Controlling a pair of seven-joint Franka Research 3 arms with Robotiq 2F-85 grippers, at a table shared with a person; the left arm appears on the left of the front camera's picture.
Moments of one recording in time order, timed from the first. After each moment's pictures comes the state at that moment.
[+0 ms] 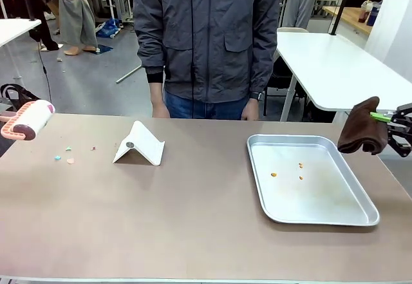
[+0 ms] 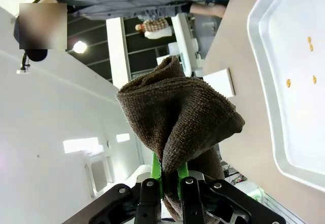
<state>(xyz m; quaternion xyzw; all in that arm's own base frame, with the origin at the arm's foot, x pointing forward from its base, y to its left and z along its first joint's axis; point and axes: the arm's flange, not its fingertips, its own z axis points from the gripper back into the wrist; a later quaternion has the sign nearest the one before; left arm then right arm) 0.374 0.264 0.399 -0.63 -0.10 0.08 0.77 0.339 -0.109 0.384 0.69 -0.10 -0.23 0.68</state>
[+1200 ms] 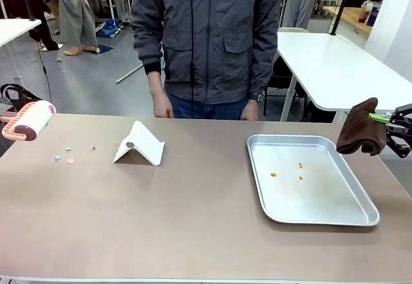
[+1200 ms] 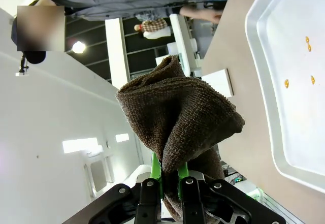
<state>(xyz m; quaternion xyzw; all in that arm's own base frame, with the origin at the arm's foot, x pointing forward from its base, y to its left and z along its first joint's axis) 0.376 0.262 0.398 -0.63 -0.10 0.08 0.77 0.340 -0.108 0.382 0.69 -0.09 -0.22 0.68</state>
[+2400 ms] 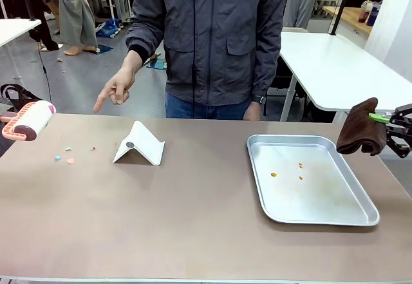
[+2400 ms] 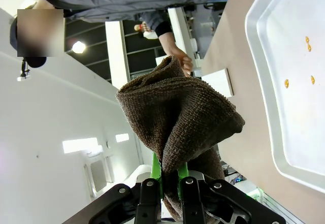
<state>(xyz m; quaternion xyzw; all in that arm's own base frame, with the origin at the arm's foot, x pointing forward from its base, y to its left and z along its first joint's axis) 0.376 0.262 0.398 -0.63 -0.10 0.08 0.77 0.340 -0.107 0.382 0.69 -0.09 -0.22 0.68</state>
